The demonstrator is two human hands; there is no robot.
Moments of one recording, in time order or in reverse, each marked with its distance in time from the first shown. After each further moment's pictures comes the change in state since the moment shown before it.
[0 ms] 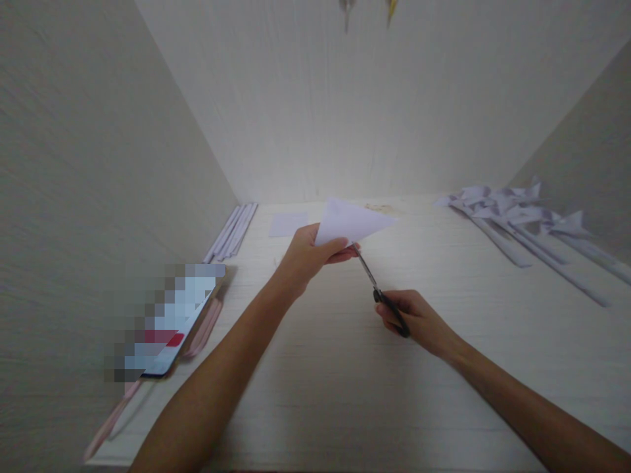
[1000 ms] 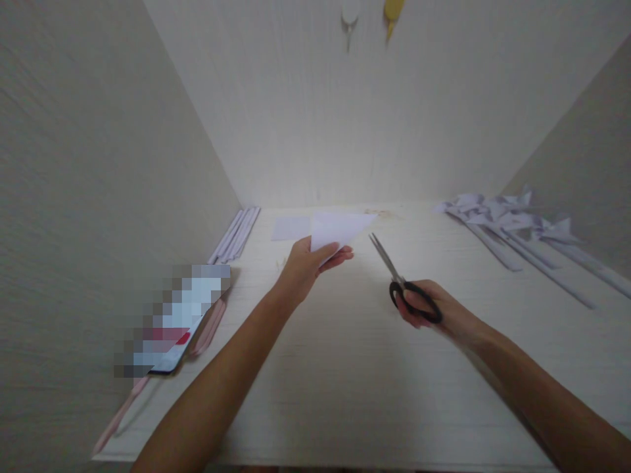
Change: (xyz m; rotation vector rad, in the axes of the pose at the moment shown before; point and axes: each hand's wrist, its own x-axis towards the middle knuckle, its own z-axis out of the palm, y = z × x) left_hand -0.001 -0.020 -0.008 -0.200 0.098 -0.033; right_hand -0.007 -0.006 -0.033 0.049 -0.061 -0.030
